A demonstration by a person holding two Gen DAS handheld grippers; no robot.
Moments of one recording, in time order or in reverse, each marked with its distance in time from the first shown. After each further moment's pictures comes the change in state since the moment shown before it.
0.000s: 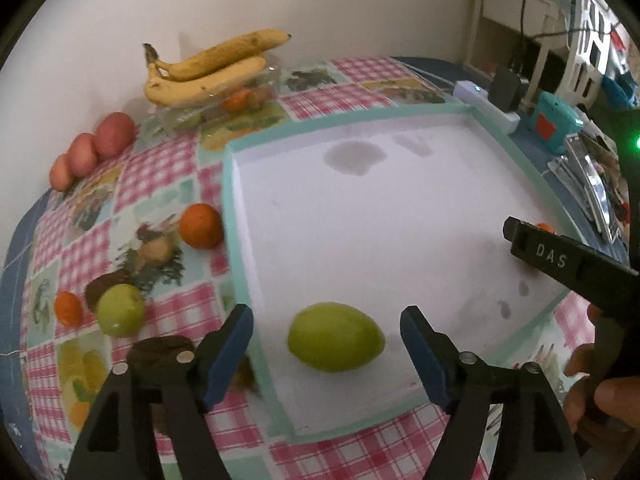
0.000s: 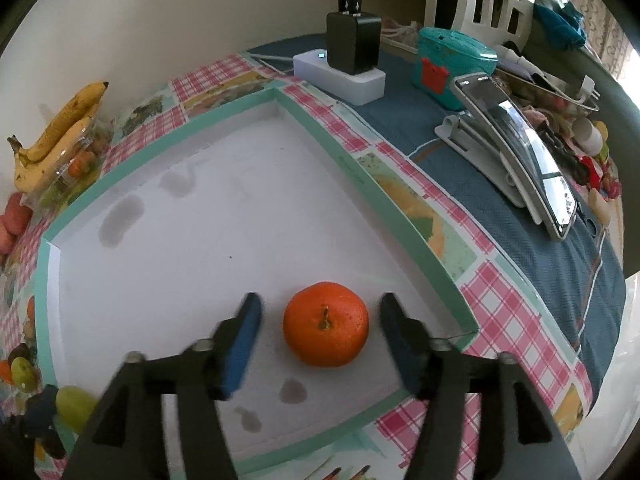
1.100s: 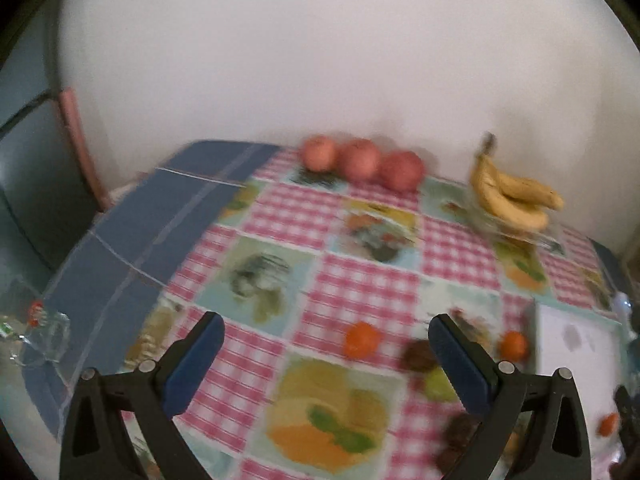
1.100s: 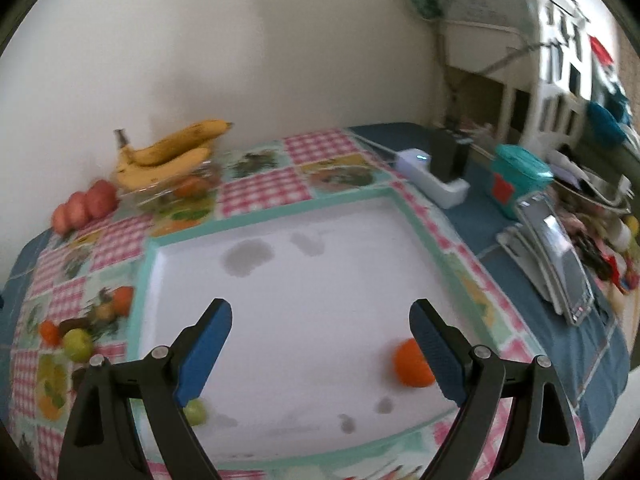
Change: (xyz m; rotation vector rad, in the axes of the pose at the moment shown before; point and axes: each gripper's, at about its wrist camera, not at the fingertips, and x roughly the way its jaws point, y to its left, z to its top) left arm -0.101 0.252 -0.035 -0.581 -0.231 0.390; right arm -0.073 0.062 -0.008 -0.237 -0.250 0.206
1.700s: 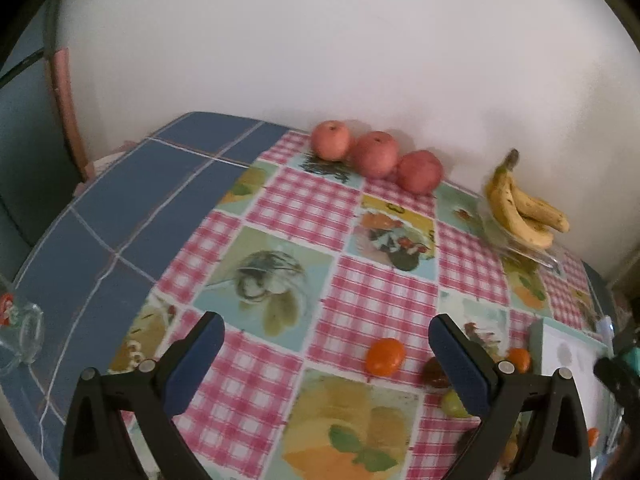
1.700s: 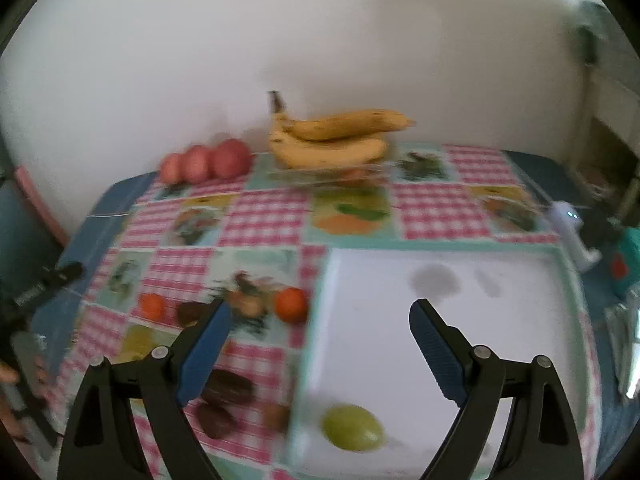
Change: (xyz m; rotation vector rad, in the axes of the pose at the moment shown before) left arm 0.039 0.036 0.015 -0.068 0.088 -0.140; right arm -0.002 0.132 0.039 -0.234 0.117 0.326
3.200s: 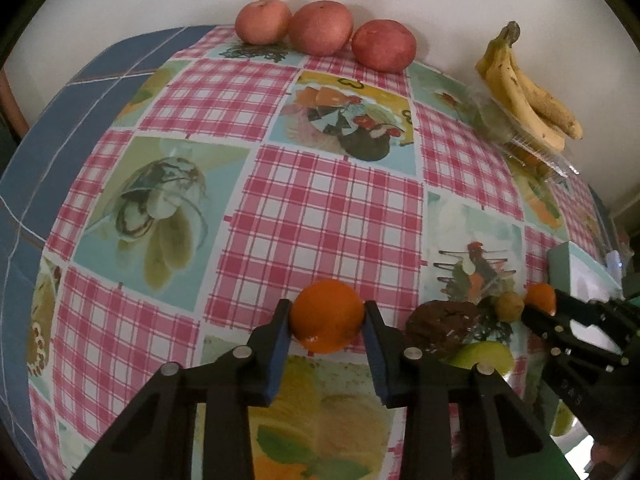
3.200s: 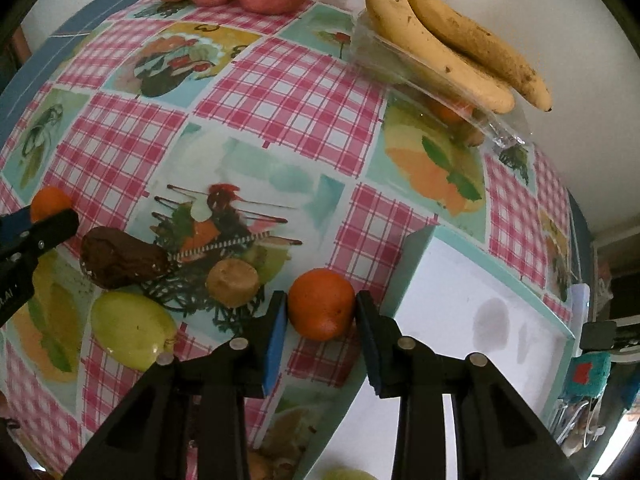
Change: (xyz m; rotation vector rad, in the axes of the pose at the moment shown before) left arm 0.096 -0.043 -0.028 0.069 0.318 -0.059; right arm 0.159 0.069 0.013 -0.412 0.467 -0.233
